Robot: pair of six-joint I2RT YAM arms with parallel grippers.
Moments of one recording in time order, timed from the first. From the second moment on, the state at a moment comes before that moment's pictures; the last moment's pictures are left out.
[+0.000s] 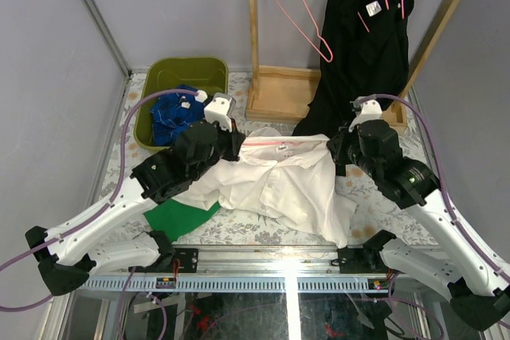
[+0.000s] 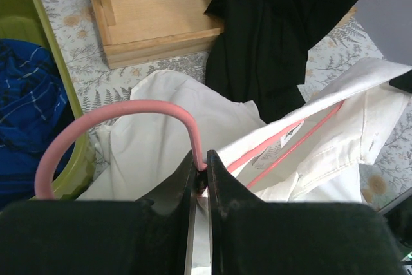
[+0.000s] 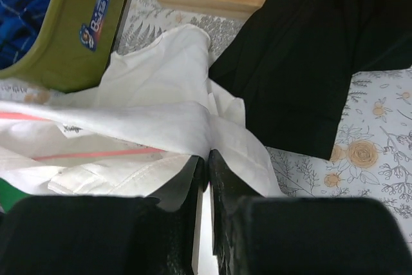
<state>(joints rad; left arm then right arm) -0.89 1.04 1.13 -0.45 -0.36 -0.35 0.60 0.89 1.05 -0.67 0.18 0.41</state>
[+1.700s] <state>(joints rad) -0.89 1.00 1.12 -0.42 -0.17 -0.19 0.61 0.93 1.00 -0.70 0.22 0.41</state>
